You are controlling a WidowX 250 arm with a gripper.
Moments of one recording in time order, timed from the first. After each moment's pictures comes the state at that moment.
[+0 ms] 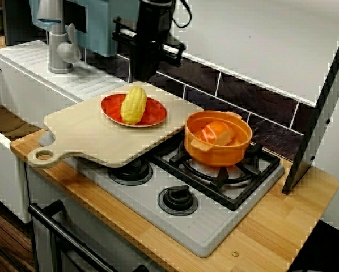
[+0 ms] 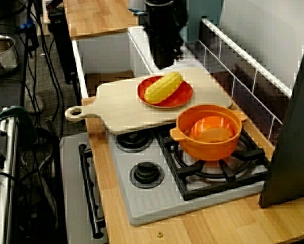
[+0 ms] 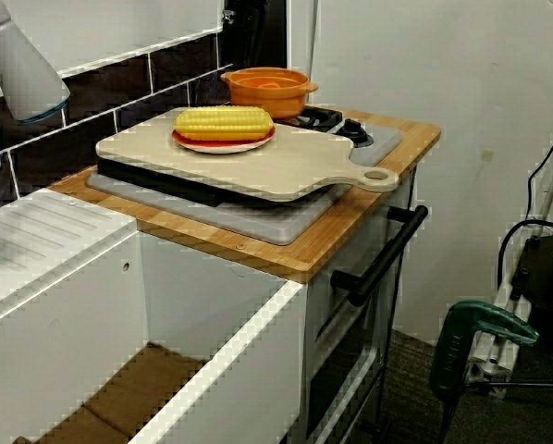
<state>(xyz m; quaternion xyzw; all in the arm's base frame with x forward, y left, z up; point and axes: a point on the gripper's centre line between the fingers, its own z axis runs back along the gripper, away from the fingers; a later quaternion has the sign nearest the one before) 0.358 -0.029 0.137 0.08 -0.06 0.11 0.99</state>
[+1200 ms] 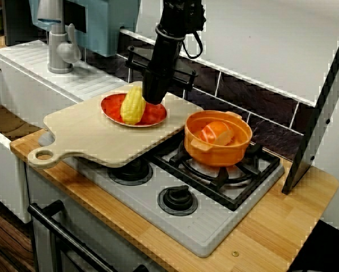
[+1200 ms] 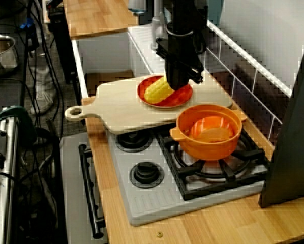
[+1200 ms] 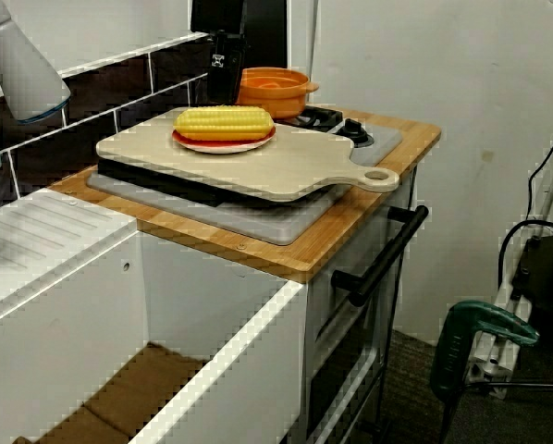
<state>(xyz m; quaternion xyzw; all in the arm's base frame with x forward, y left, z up) 0.378 -0.031 0.096 0.09 -0.05 0.20 0.98</state>
